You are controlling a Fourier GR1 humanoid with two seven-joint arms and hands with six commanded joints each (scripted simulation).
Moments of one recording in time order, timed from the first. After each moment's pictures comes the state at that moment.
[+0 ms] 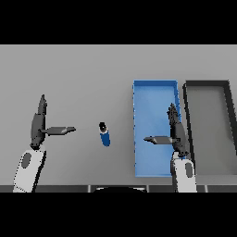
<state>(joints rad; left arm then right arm) -0.11 0.43 -0.16 -1.48 0.24 0.26 0.01 0.00 0.00 0.00 -1.57 0.00 0.00 0.00</state>
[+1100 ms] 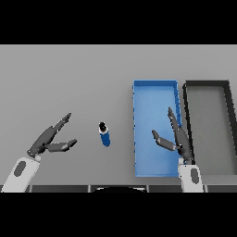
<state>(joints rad) -0.02 0.66 -0.33 -1.61 0.24 -0.18 -0.10 0.08 -0.14 0.09 -1.67 0.13 0.08 -0.10</state>
